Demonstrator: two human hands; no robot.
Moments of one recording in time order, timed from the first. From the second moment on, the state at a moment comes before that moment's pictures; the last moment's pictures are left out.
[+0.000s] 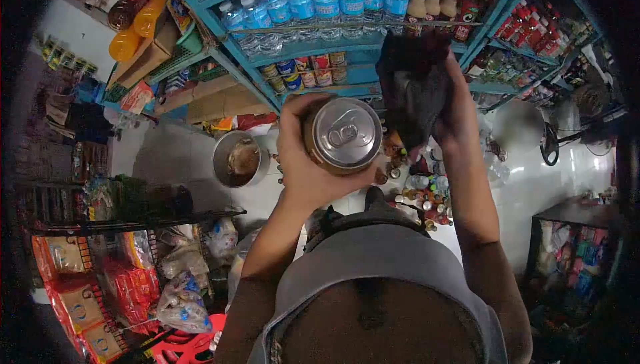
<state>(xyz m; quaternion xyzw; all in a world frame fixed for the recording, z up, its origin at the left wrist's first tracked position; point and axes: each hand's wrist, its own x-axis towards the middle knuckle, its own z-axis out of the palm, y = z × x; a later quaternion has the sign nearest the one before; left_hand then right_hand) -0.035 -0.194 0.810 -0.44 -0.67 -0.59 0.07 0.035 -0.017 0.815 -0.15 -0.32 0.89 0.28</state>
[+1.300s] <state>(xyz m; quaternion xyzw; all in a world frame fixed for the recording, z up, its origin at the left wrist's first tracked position) -0.043 -0.182 0.817 -0.42 -0.70 -0.55 0.16 0.059 -0.036 0.868 0.04 -0.92 0.18 0.35</state>
